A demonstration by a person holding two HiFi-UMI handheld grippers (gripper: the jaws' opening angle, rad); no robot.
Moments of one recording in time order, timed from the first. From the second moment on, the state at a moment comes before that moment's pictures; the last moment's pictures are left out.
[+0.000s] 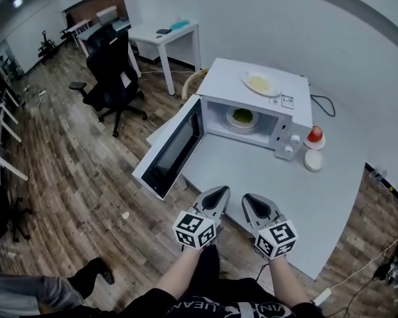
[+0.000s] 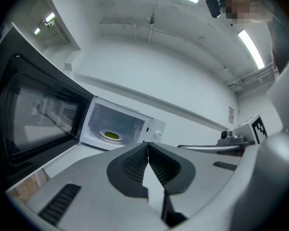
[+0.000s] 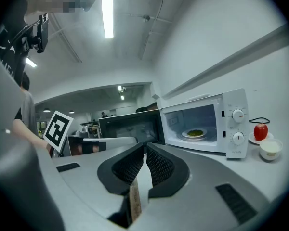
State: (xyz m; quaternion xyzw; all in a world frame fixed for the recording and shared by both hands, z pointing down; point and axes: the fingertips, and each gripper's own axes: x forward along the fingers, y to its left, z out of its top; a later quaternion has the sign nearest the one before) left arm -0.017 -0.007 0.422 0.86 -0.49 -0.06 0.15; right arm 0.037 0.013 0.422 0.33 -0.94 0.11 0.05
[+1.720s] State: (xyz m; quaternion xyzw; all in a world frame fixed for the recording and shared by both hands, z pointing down) left arm -0.028 -0.213 0.477 0.88 -0.45 -0.04 0.14; right arm -0.005 -0.226 0.483 0.37 -0.88 -0.10 0.26
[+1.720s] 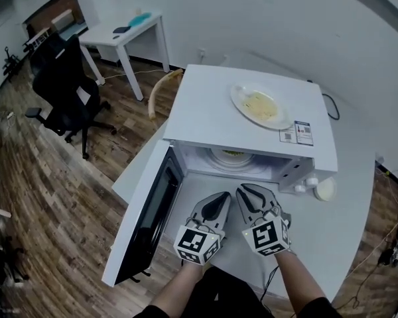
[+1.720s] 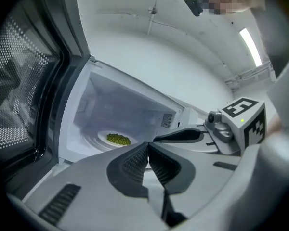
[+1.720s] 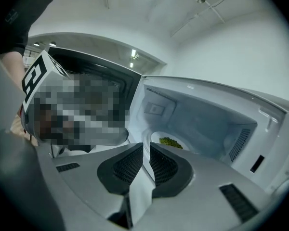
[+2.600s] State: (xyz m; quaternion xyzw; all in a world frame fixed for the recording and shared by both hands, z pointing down) left arm -0.040 -0.247 0.491 0.87 -0.47 -0.04 0.15; right arm -0.016 -0.302 0.513 0.36 -0.84 -0.16 0.38
